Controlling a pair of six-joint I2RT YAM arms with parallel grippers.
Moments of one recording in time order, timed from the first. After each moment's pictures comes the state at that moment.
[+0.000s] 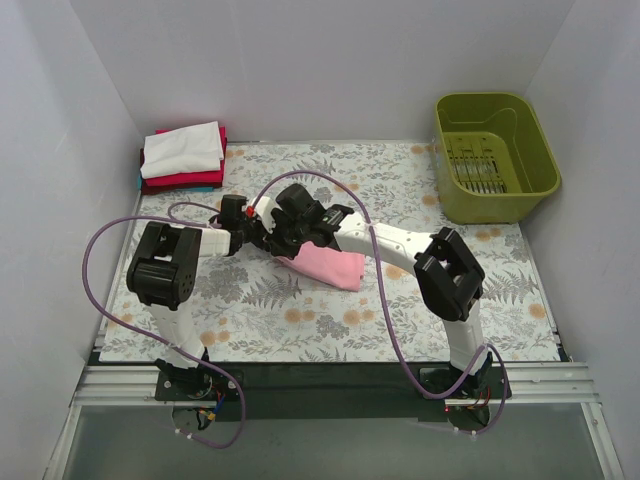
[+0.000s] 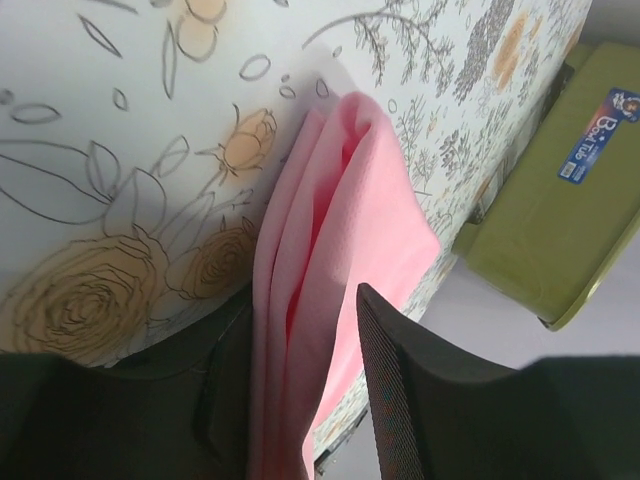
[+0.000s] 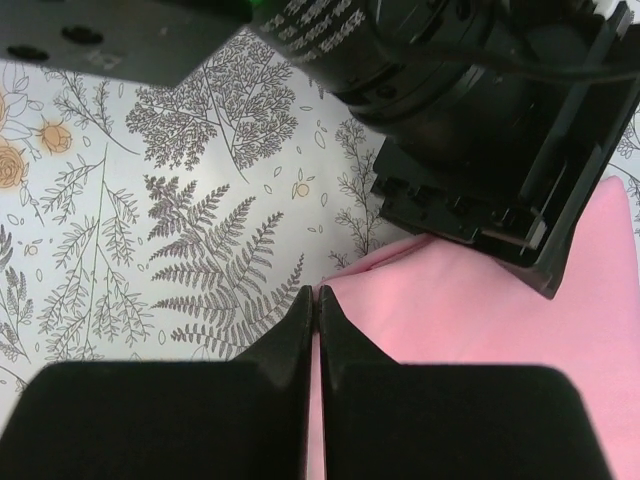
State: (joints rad) left arm -0.21 1.88 0.88 0.25 0.41 -1.22; right arm 0.94 2.00 1.60 -0.35 -0.32 -0.21
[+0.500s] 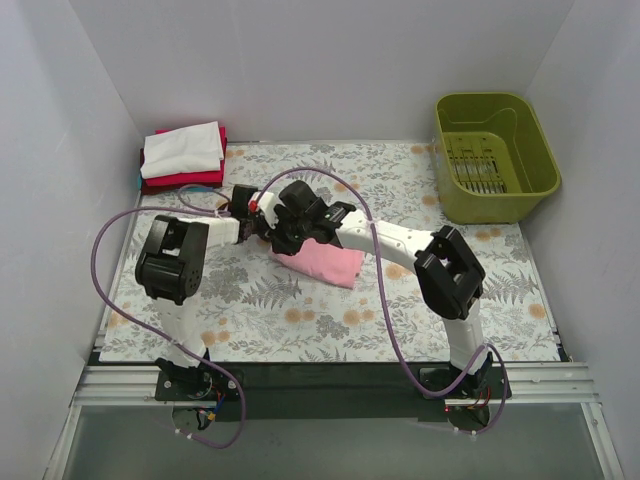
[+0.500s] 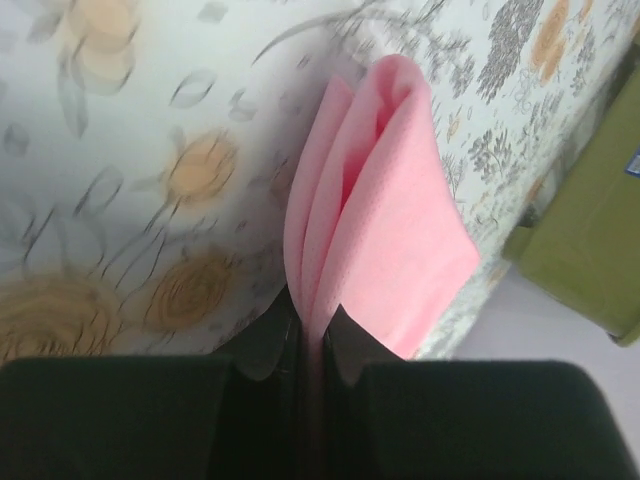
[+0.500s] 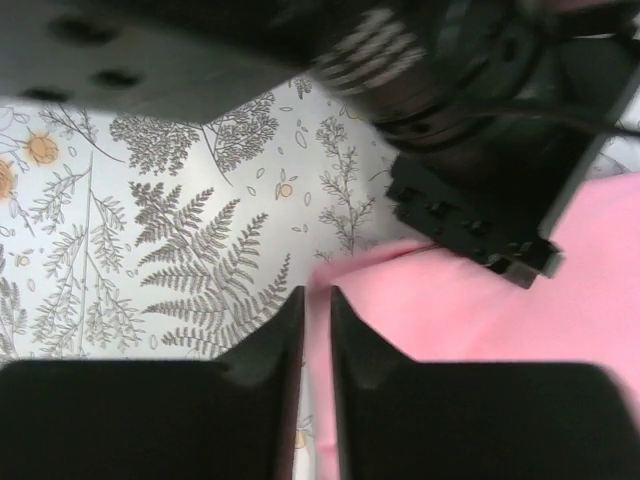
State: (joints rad) left arm -0.26 1.92 0.98 0.13 0.34 -1.14; right arm 0.93 2.00 1.61 -0.35 -0.31 -0.19
